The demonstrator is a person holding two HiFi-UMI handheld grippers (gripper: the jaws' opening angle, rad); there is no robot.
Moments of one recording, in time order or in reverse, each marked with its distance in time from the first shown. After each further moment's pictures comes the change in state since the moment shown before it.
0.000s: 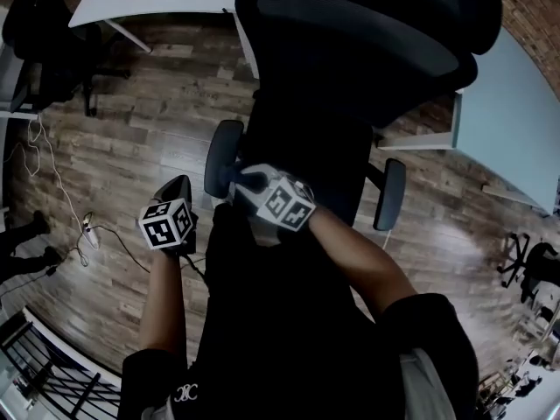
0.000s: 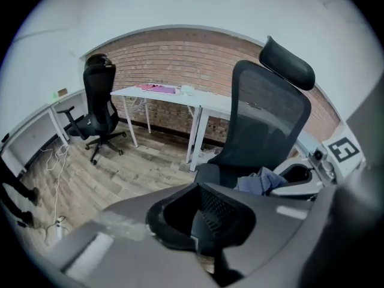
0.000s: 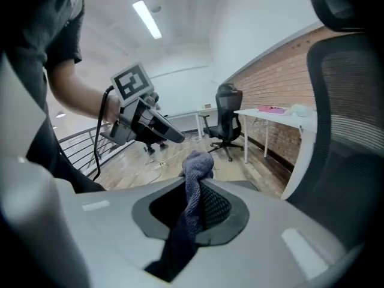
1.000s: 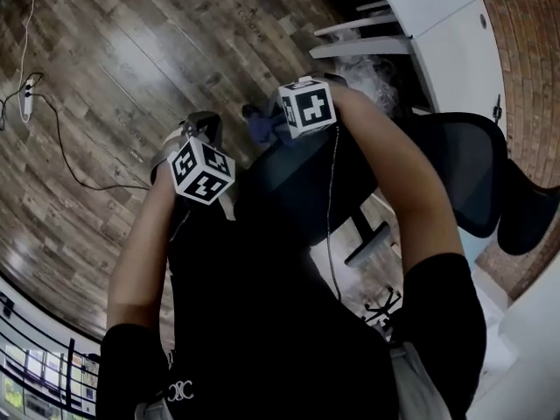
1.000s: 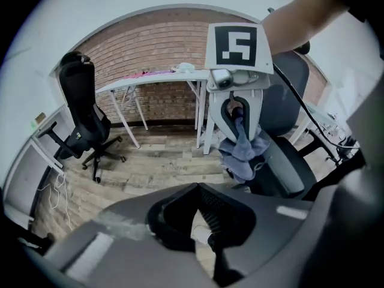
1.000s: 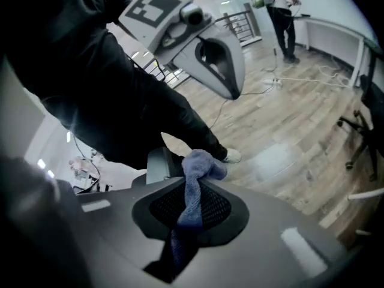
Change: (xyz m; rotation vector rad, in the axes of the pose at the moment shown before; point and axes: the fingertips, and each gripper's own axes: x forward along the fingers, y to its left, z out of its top) left arm 0.074 0.139 -0.025 0.273 0.115 -0.003; right arm 0.174 -0.055 0.009 -0.800 1.036 1.044
